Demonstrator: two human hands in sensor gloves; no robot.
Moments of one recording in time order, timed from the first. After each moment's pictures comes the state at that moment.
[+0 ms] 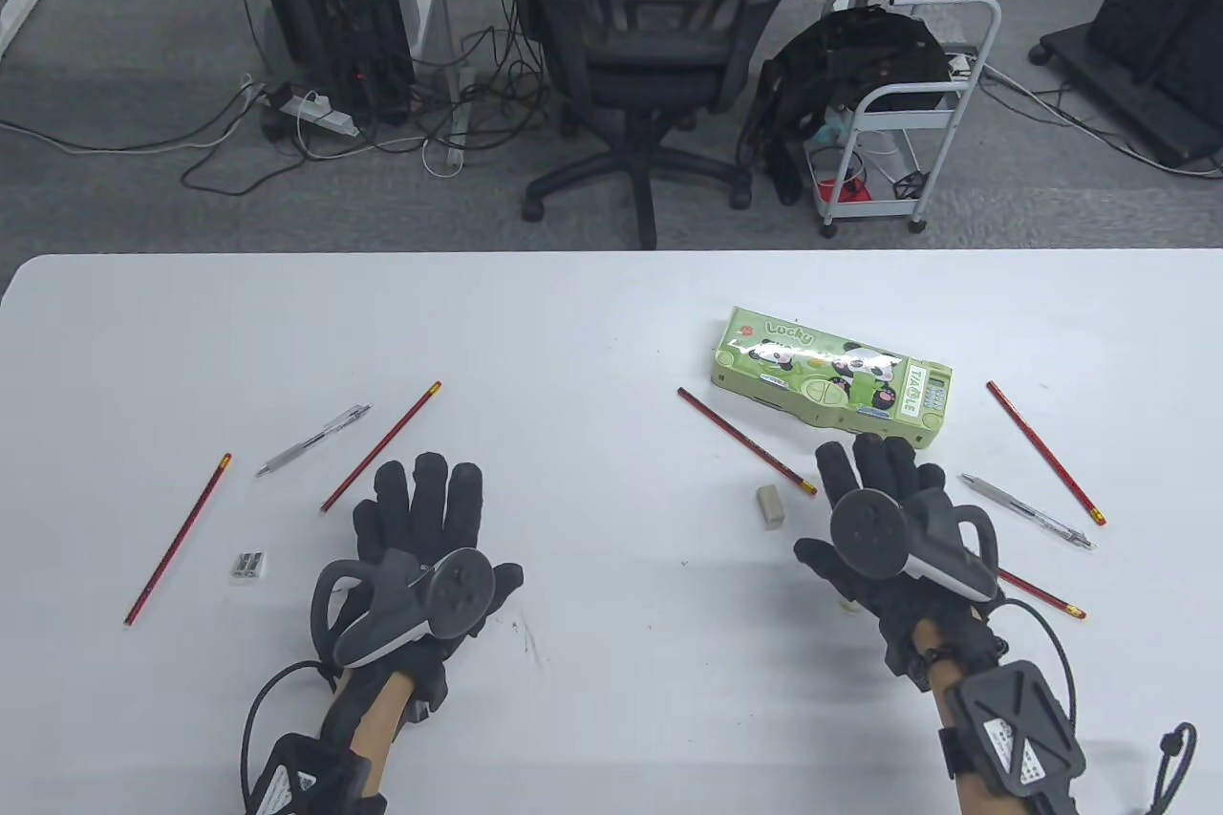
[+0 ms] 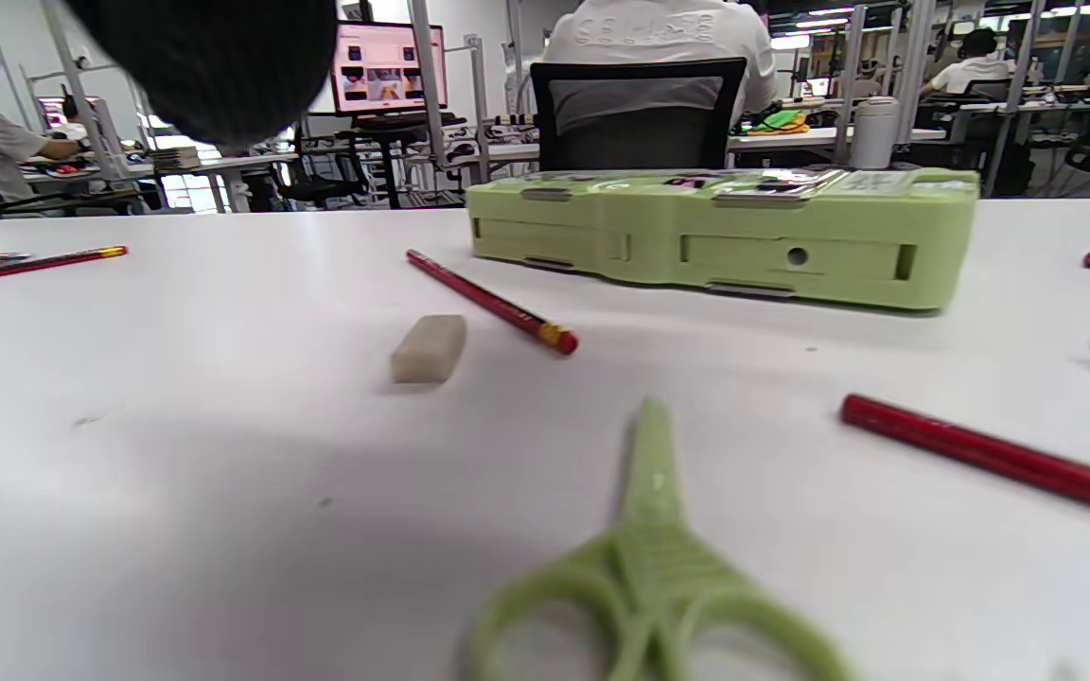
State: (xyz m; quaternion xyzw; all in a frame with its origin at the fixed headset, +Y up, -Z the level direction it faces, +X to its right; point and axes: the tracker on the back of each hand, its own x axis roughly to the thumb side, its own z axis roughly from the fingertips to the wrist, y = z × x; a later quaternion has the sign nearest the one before) left_hand -0.192 -0.706 -0.285 -0.02 -0.12 0.00 0.99; right_hand 0.224 -0.670 -0.340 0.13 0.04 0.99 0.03
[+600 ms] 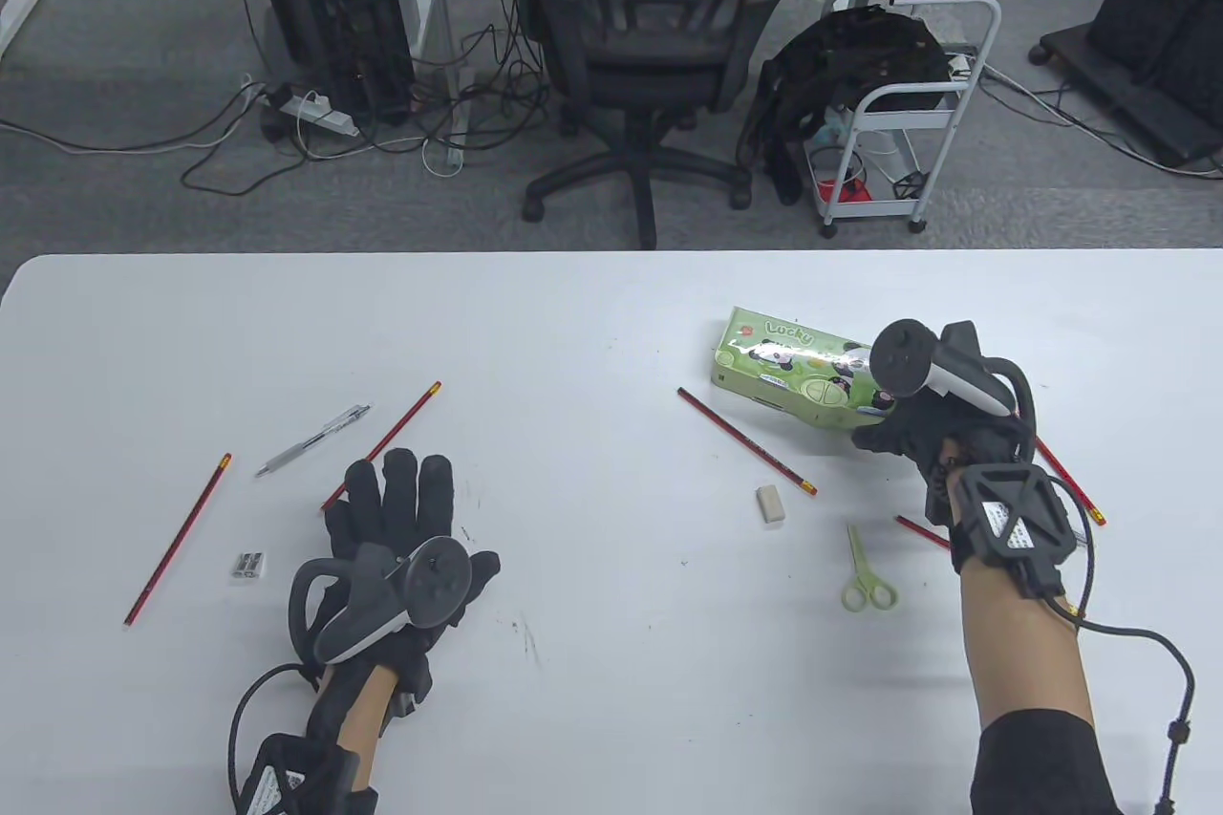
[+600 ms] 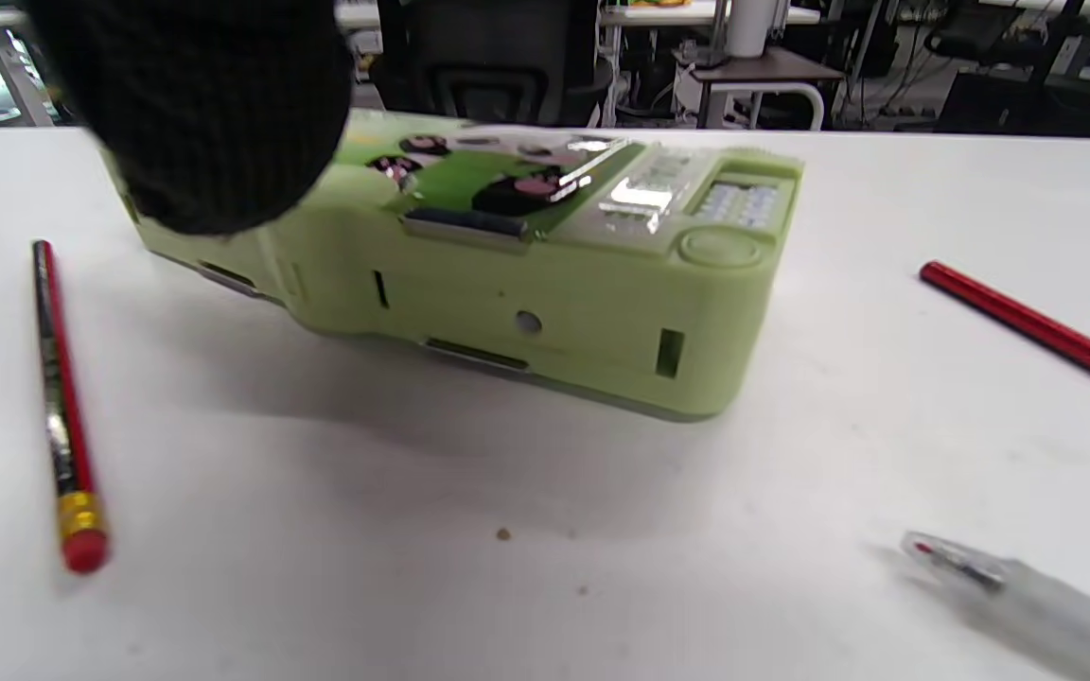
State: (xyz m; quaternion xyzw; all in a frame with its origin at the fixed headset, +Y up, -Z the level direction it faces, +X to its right) left_hand -0.206 -0.705 -0.288 -0.02 -0.09 0.00 1.00; right_hand 0.273 -0.673 -0.481 0.04 0.16 0.99 0.01
